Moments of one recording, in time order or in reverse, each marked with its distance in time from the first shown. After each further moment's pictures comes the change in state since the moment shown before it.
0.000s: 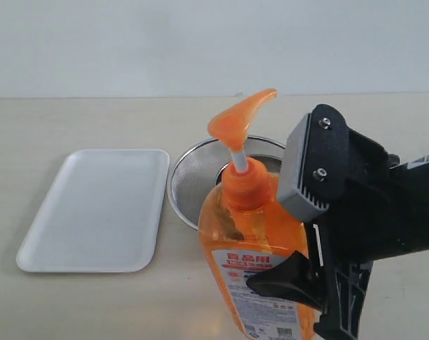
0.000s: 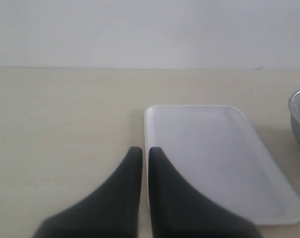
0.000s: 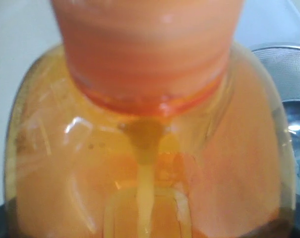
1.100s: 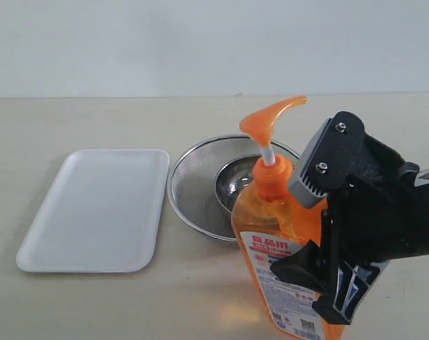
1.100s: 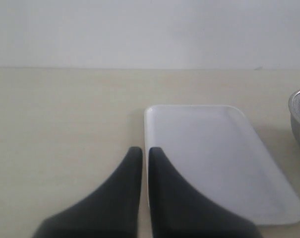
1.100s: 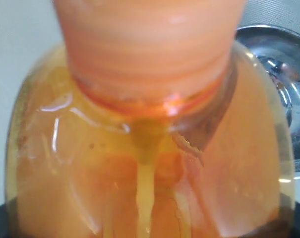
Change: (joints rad) left arm 0.000 0.000 0.000 0.000 0.000 0.000; right arm 0.000 -0.006 0.045 -0.263 -0.133 0.387
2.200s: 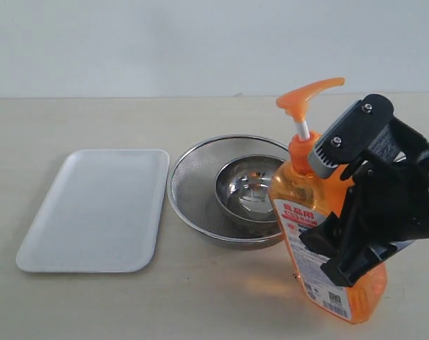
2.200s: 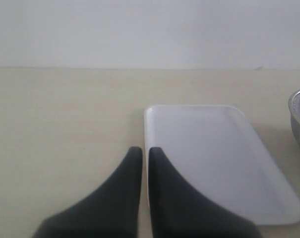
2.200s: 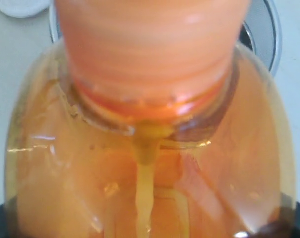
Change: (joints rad) left arm 0.000 0.000 0.000 0.000 0.000 0.000; right arm 0.000 -0.017 -0.010 -0.572 -0.051 0.658
